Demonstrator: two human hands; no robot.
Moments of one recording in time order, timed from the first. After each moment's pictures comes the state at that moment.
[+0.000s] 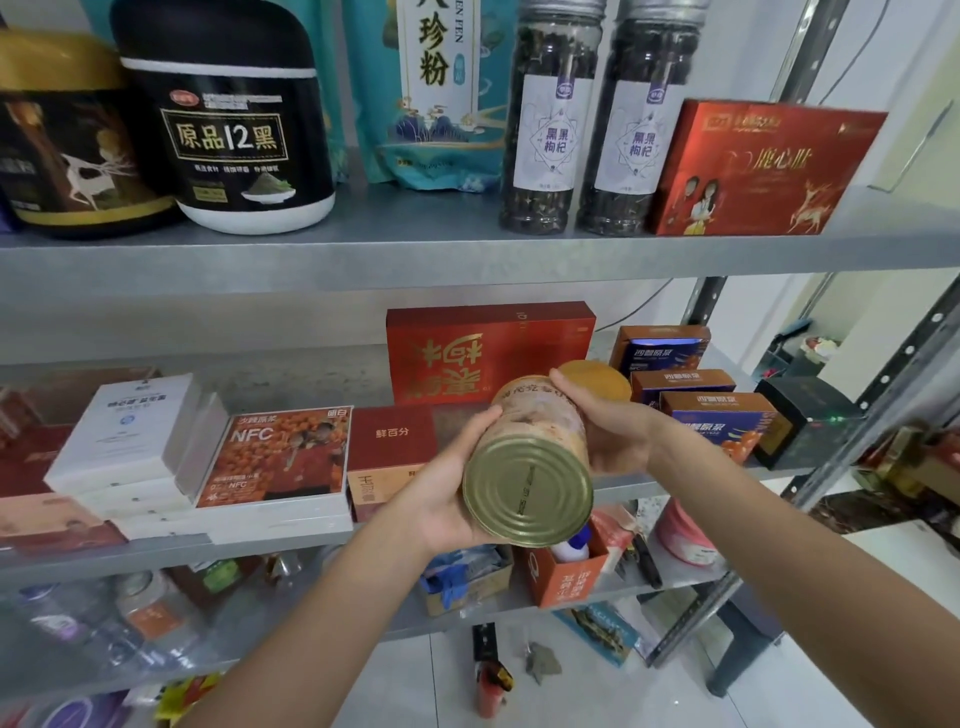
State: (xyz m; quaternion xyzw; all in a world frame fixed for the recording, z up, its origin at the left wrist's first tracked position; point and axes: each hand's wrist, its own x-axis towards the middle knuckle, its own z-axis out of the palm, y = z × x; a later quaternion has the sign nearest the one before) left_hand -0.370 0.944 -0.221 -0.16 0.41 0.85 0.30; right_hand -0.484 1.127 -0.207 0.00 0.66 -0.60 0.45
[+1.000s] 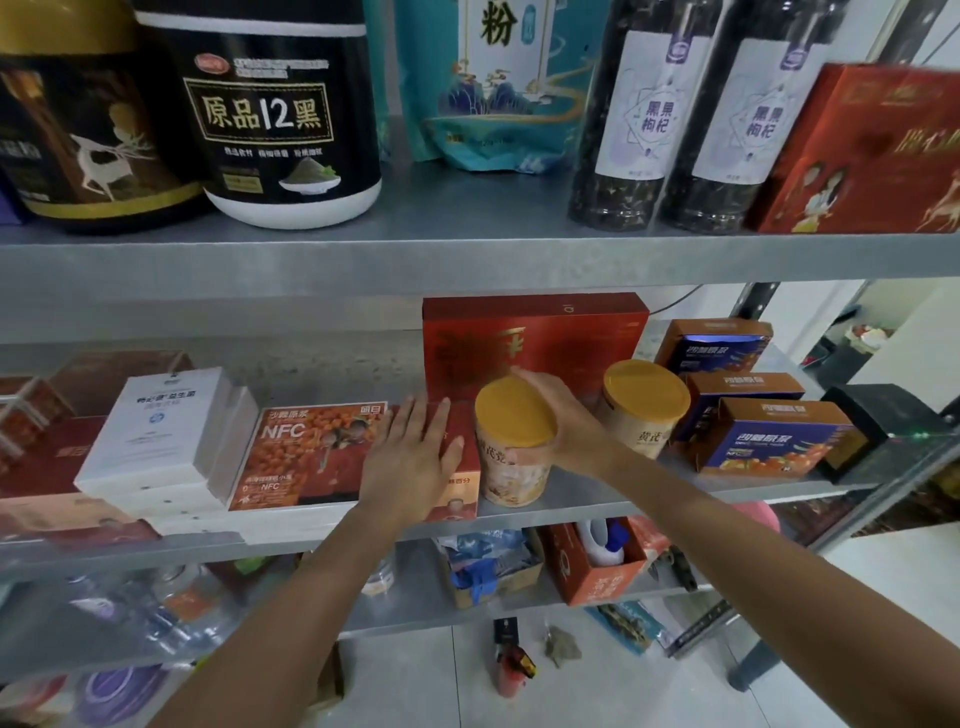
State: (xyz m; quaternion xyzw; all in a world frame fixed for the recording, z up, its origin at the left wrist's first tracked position) left_hand -0.424 0.848 -0.304 -0.05 1.00 0.03 -0.05; right_hand -0.527 1.059 -0.288 -0.33 0.85 -0.39 0.10
